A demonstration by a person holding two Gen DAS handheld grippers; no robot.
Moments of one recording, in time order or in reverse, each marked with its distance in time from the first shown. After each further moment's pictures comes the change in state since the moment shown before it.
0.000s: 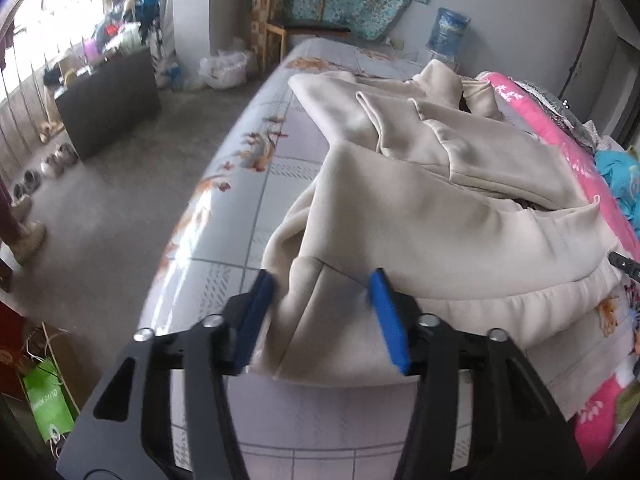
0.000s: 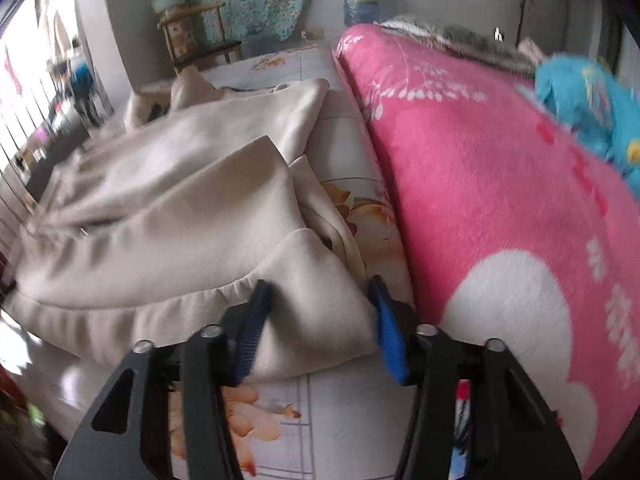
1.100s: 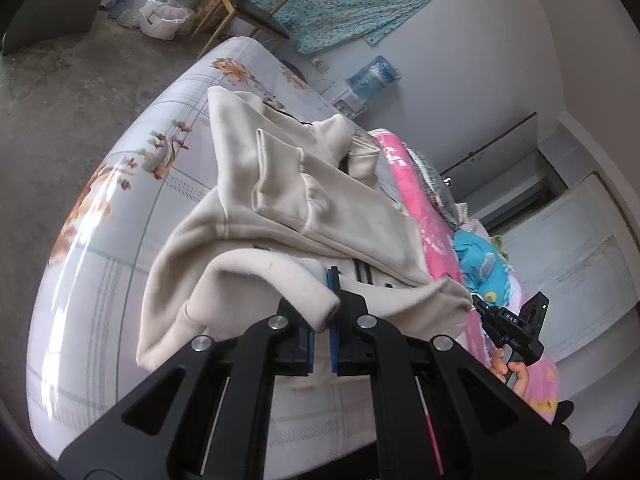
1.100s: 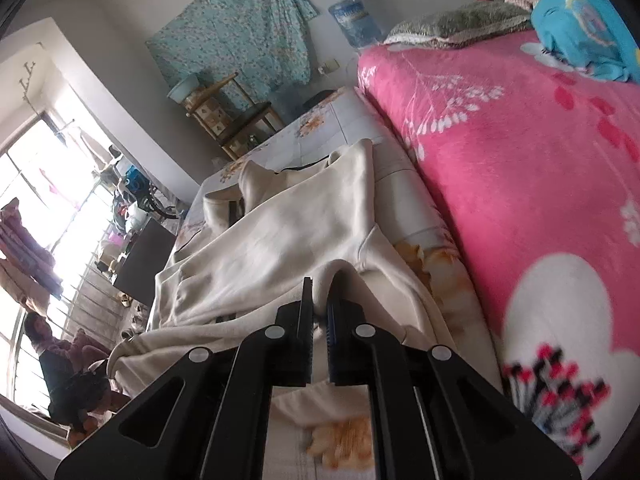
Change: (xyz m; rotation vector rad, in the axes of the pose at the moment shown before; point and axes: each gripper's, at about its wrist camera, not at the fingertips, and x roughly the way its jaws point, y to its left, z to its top) left arm -0.028 0.024 0.034 -0.322 0.012 -0.586; right arm -0.037 -0.029 0.039 0.383 -0.095 0.418
